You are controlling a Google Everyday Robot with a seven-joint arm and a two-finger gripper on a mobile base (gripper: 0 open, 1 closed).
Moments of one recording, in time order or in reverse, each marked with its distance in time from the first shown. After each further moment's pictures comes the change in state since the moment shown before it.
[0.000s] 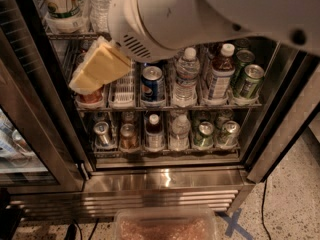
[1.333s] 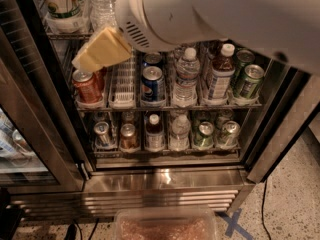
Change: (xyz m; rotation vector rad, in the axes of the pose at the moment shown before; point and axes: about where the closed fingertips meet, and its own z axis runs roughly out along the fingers) arm 0.003 -0.031 0.005 0.127 -0.021 0.139
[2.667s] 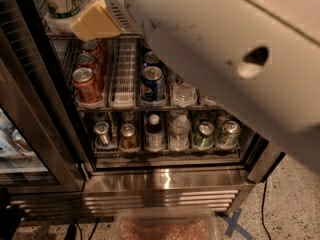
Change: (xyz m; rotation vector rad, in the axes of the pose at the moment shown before) arm -0.030 -0.042 -0.005 0.287 -0.079 0.010
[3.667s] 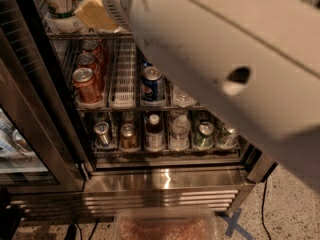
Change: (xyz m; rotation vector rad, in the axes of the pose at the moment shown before) arm -0.006 0.000 0.002 0.022 -0.024 -0.001
